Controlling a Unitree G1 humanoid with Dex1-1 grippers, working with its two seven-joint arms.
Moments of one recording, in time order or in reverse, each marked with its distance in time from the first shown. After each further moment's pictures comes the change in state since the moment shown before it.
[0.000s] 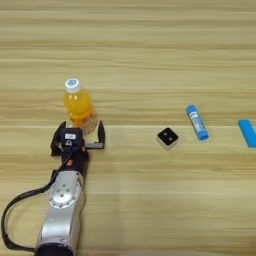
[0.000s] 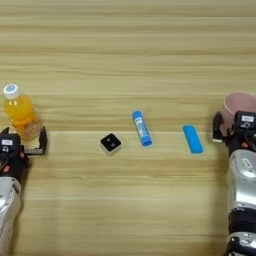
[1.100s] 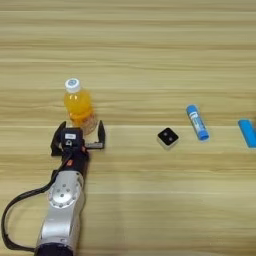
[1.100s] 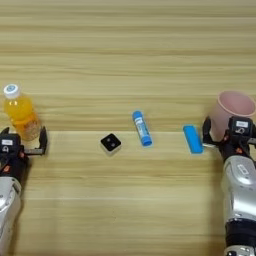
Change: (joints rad) left arm 0.000 -0.001 0.000 0.000 0.000 0.000 0.001; right arm 0.126 0.045 0.031 -0.223 0.073 0.135 0.022
